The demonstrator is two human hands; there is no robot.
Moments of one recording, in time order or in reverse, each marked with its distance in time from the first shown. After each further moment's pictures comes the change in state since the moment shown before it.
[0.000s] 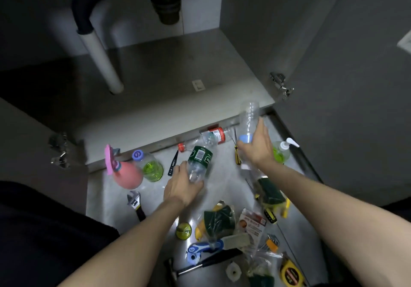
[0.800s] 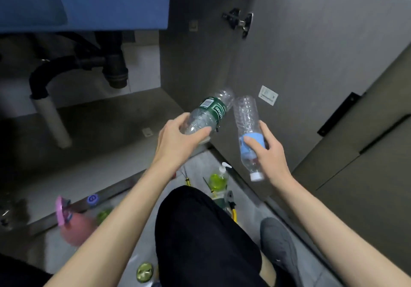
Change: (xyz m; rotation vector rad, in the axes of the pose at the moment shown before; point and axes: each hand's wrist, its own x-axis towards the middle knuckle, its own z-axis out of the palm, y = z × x) left_hand -0.103 0.219 -0.155 -0.534 0.127 0.619; right_hand -0.140 -0.038 -0.223 0.537 0.318 -0.155
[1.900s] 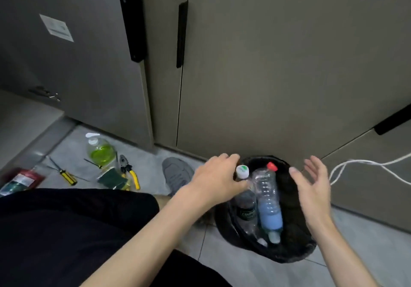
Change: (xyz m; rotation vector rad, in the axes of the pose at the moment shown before) left_hand -0.218 0.095 0.312 0.543 -1.185 0.448; right_hand -0.318 0.124 -0.309 -0.172 0.937 0.444
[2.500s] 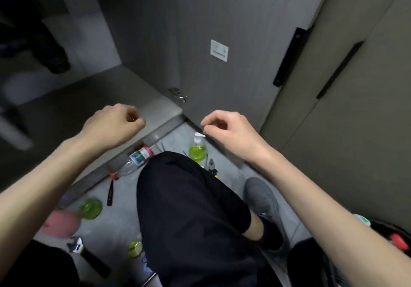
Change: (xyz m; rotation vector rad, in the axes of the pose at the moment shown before) left_hand -0.227 -0.265 -0.208 0.147 0.553 -0.733; right_hand -0.115 -0.240 0.317 -0.172 -1.141 -0.582
